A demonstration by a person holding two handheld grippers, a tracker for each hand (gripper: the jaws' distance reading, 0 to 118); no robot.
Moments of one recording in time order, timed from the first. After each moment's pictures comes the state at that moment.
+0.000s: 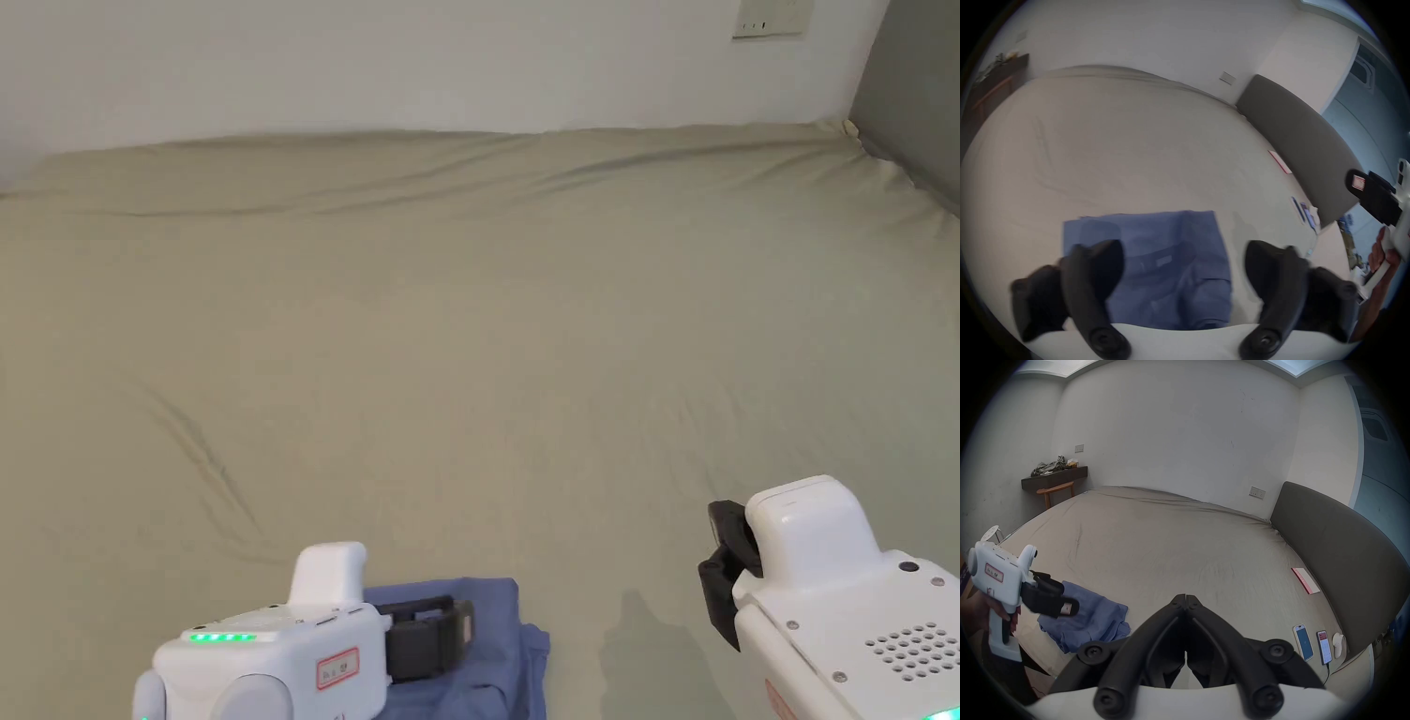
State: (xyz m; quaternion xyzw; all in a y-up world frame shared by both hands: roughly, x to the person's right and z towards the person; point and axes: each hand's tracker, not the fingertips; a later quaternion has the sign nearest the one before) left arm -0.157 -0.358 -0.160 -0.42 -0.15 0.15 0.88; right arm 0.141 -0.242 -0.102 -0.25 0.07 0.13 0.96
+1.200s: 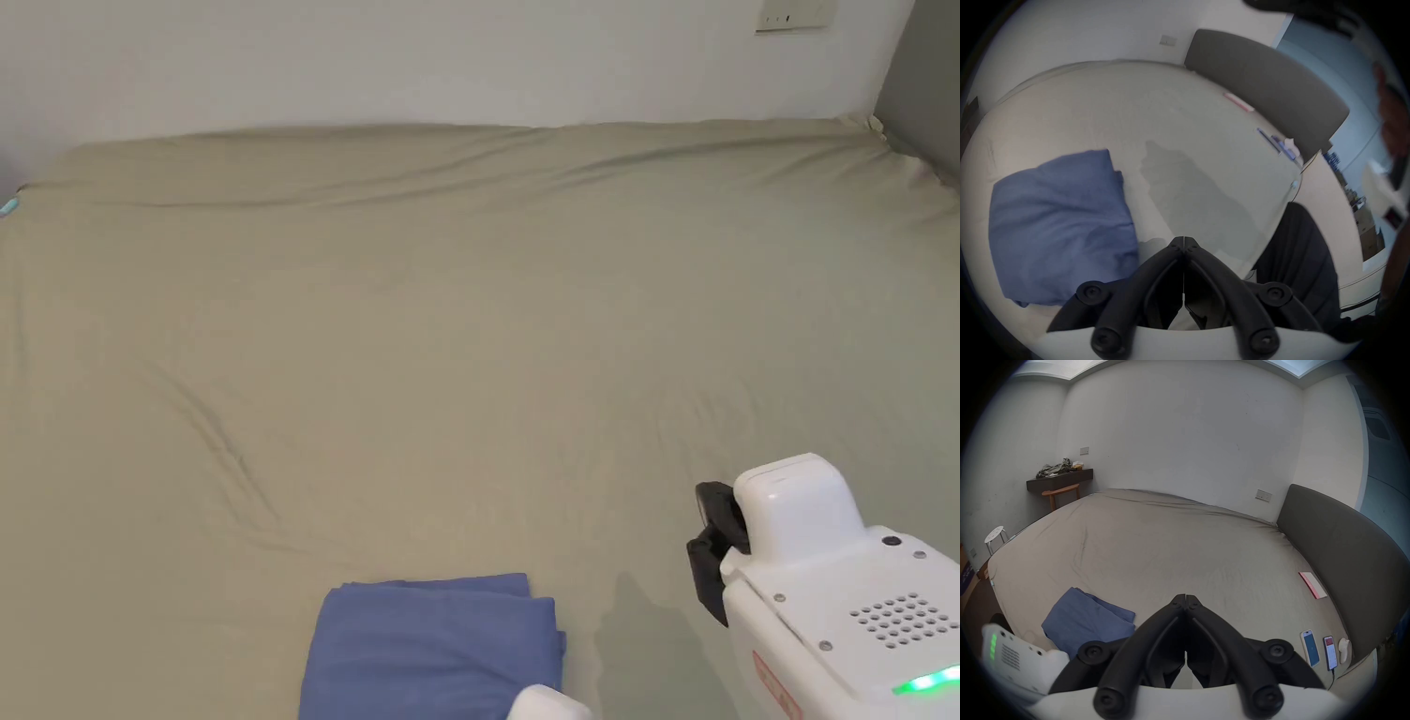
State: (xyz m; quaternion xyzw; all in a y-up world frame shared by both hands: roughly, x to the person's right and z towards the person) left arm -0.047 -0.392 -0.083 -0.45 -0.31 0.05 0.84; right arm 0.140 -0.255 -0.120 -0.24 0.10 0.12 0.96
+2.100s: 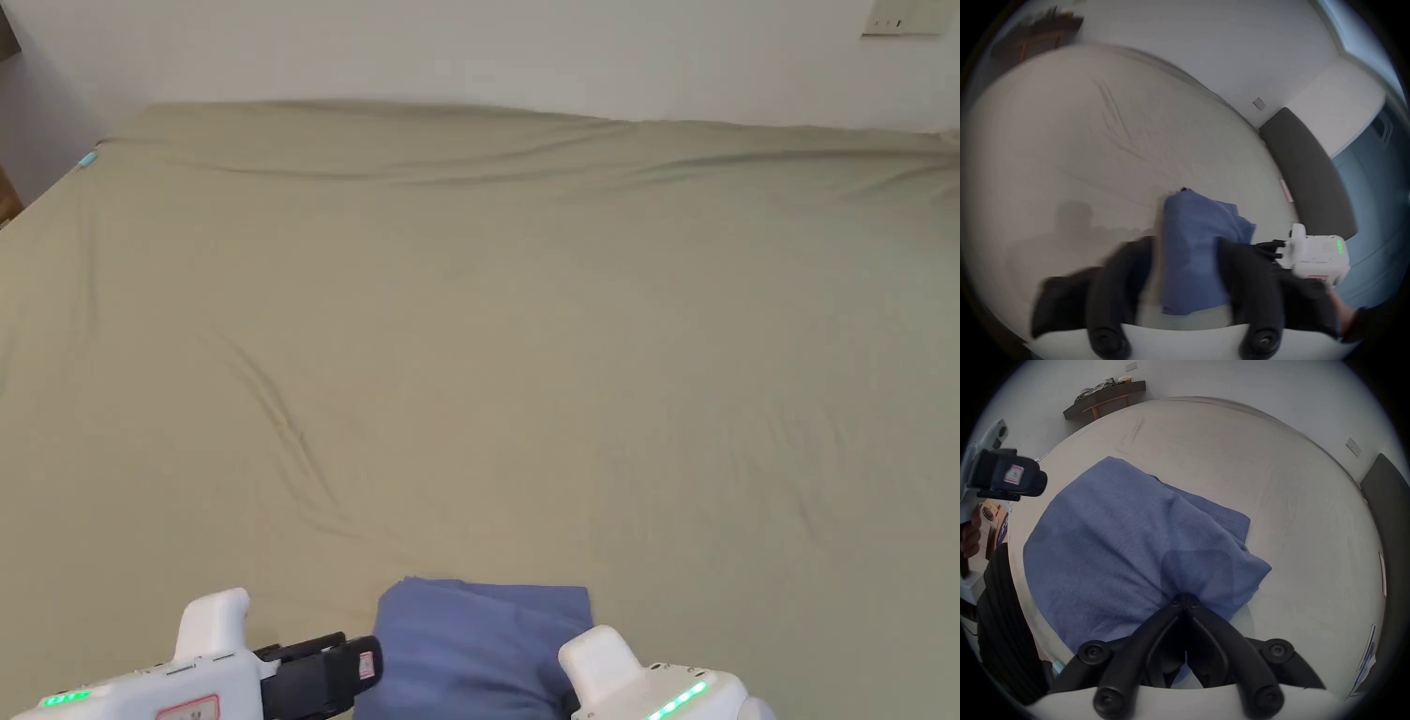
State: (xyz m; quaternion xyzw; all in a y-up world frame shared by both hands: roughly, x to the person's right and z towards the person) left arm -0.285 -0.401 -0.124 -0.44 -0.14 0.32 0.83; right arm 0.040 -0.434 -0.168 -0.49 0.26 0.17 0.82
